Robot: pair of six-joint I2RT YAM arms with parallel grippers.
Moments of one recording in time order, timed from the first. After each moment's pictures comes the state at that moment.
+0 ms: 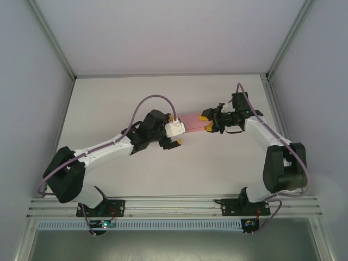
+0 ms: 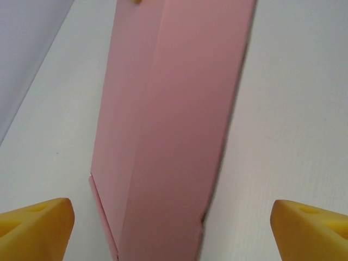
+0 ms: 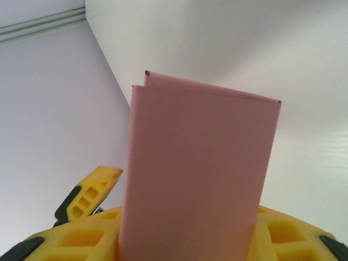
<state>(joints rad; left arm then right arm) -0.72 1.49 0.97 -0.12 0.14 0.60 0.10 1.51 1.01 -0.44 -0.95 1.04</state>
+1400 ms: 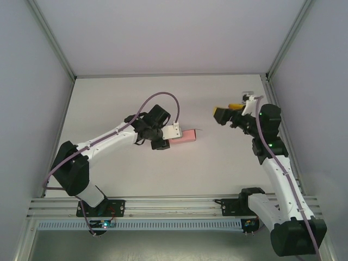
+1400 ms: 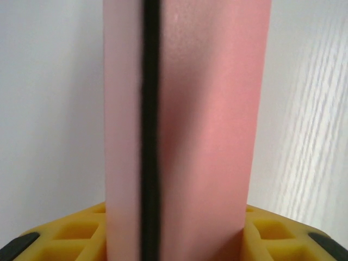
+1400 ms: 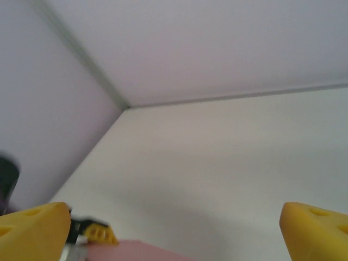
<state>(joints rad) -0.68 1.59 1.24 -0.77 0.19 0.63 0.07 0.90 0.78 -0.14 -0.66 0.32</state>
